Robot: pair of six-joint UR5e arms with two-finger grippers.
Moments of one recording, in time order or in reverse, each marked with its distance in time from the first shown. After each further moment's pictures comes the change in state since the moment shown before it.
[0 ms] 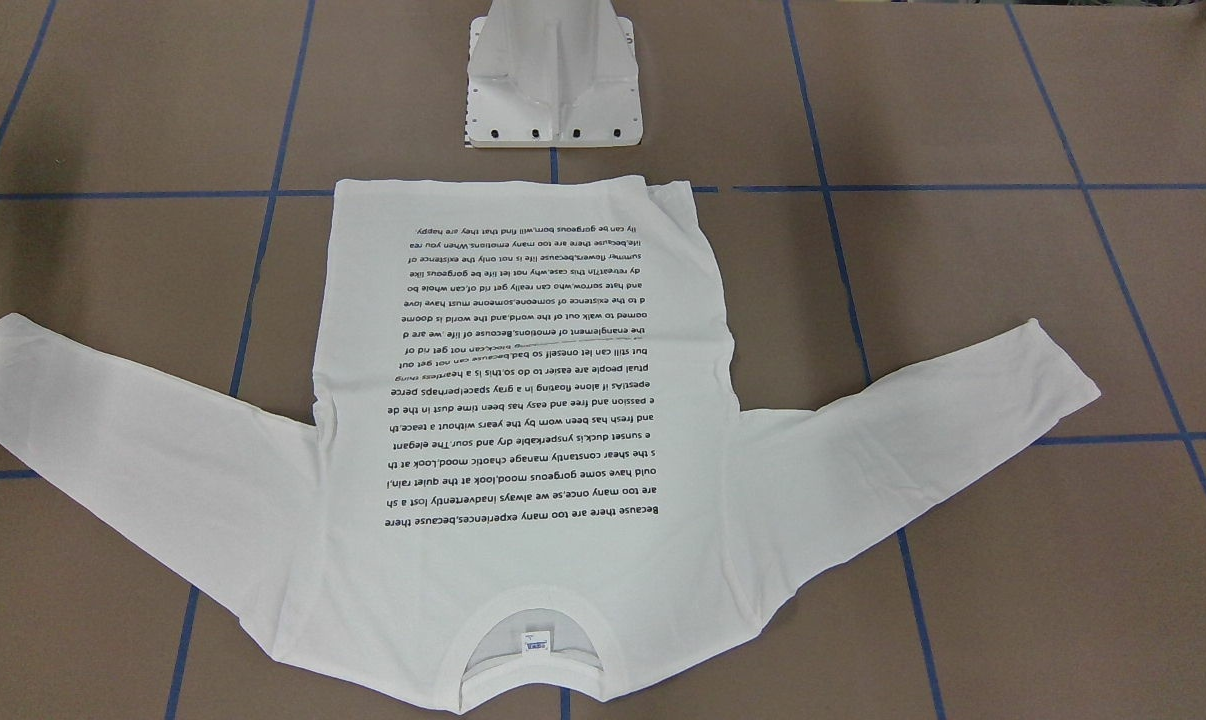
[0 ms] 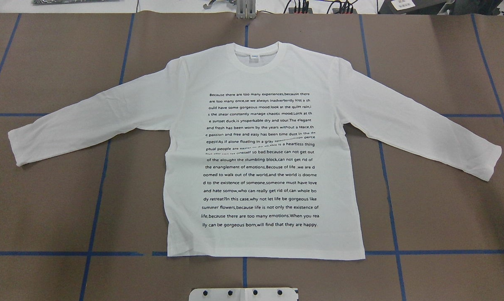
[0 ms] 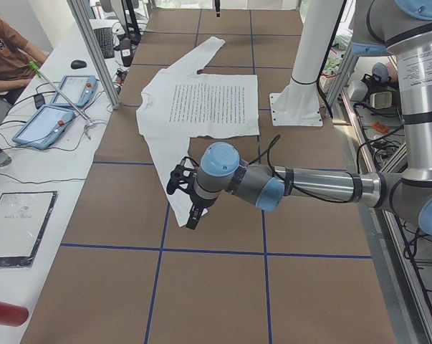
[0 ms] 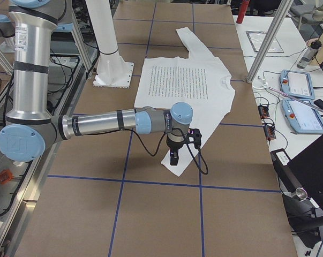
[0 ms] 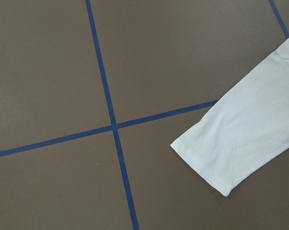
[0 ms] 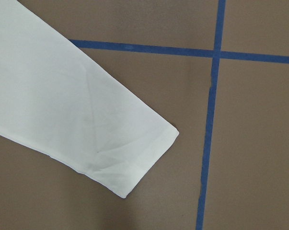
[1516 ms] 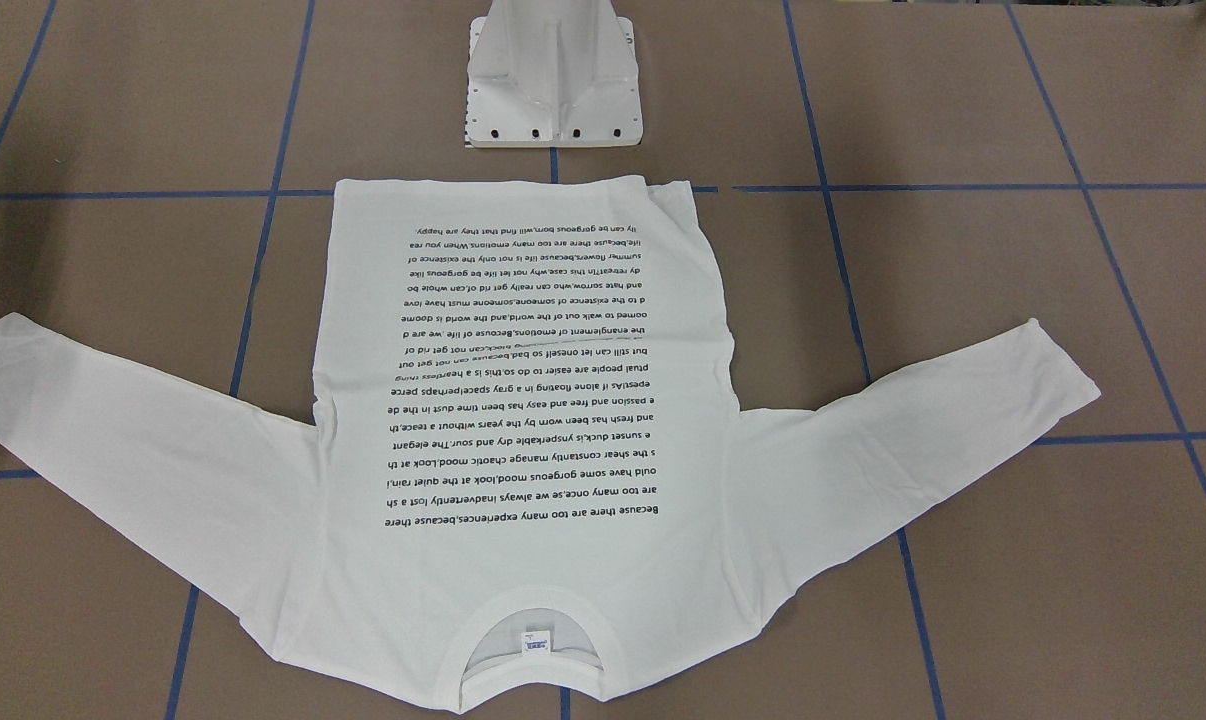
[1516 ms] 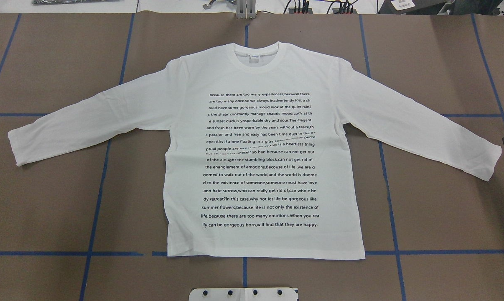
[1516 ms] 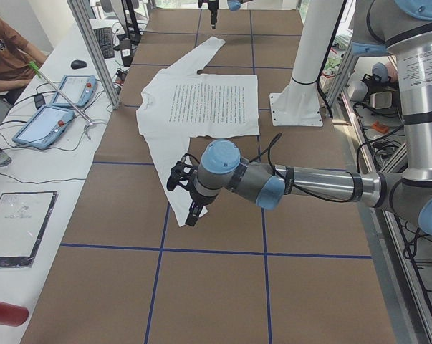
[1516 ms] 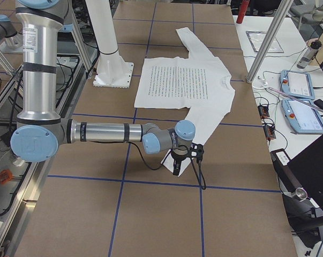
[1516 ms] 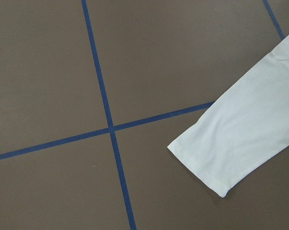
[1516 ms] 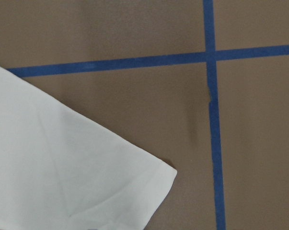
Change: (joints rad) left arm 0.000 0.000 -0.018 -0.005 -0.006 0.004; right arm -0.101 0.055 -0.277 0.341 -0.031 0.319
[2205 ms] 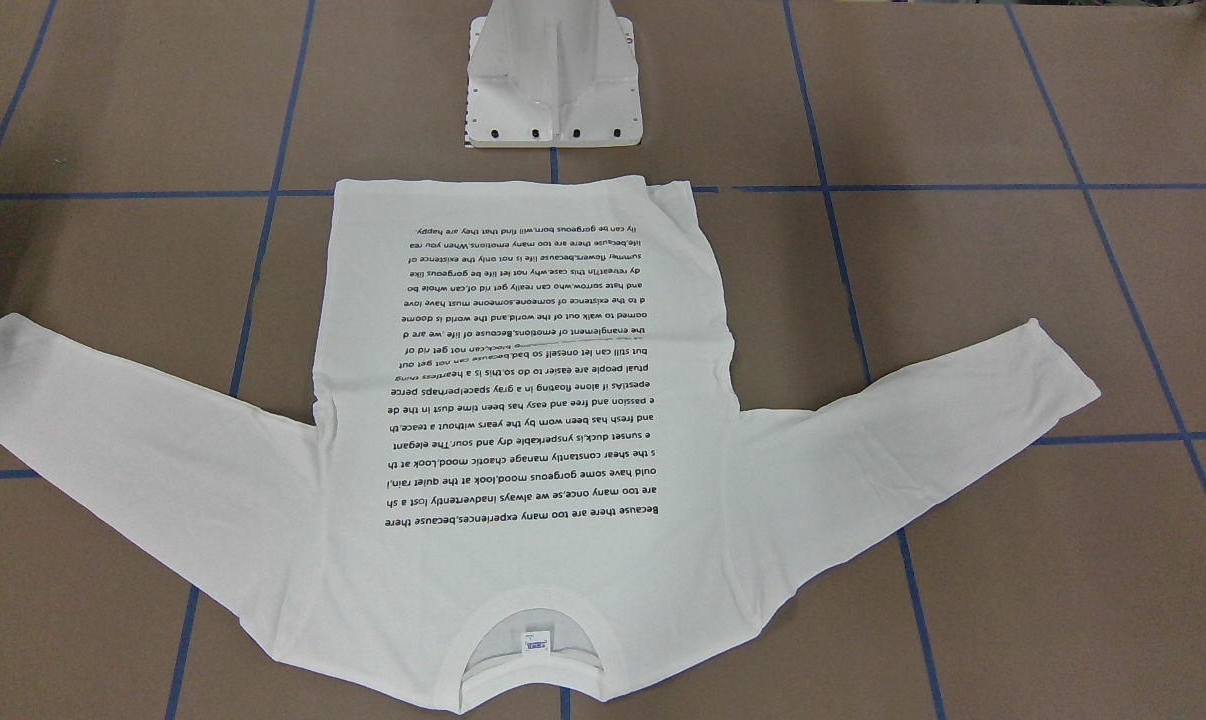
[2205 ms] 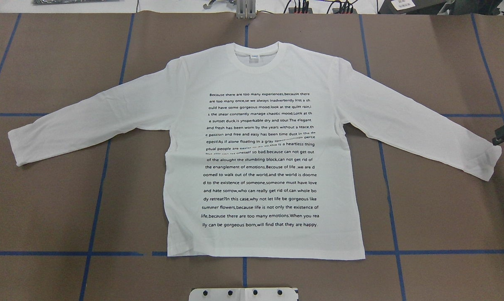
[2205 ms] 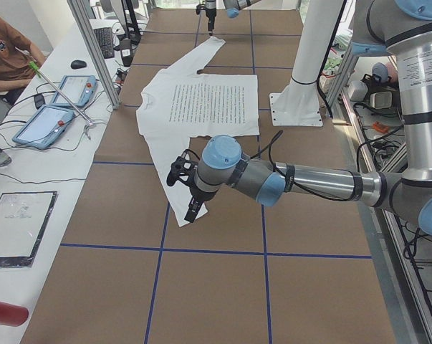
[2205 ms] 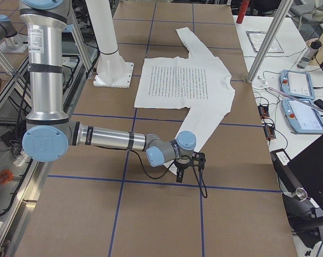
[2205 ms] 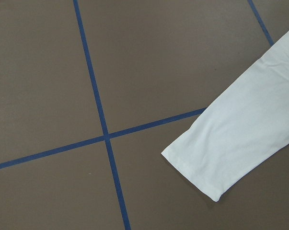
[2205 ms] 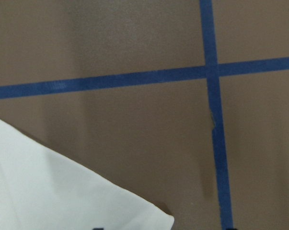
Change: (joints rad) left arm 0.000 0.000 -0.015 0.001 0.001 0.000; right arm -0.052 0.039 -0.157 0.200 -0.024 0.102
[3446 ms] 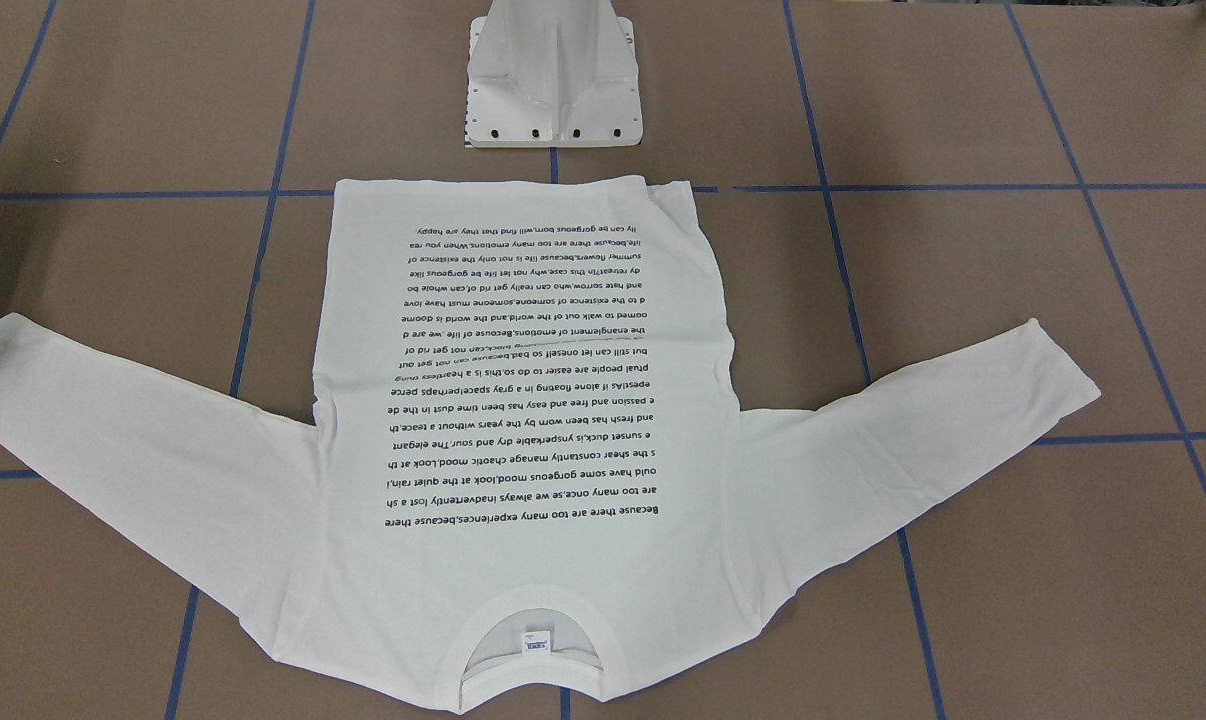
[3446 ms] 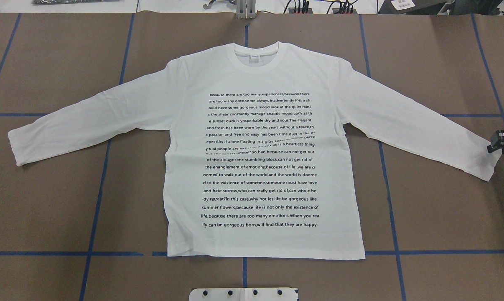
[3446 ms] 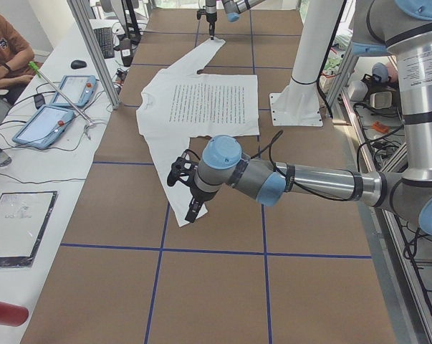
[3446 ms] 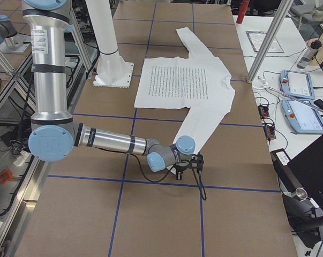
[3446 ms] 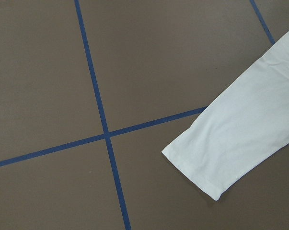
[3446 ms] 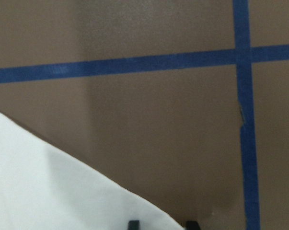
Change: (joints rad) left arm 0.000 0.001 -0.003 0.004 0.000 -0.001; right arm -0.027 0.018 -0.081 0.092 0.044 0.014
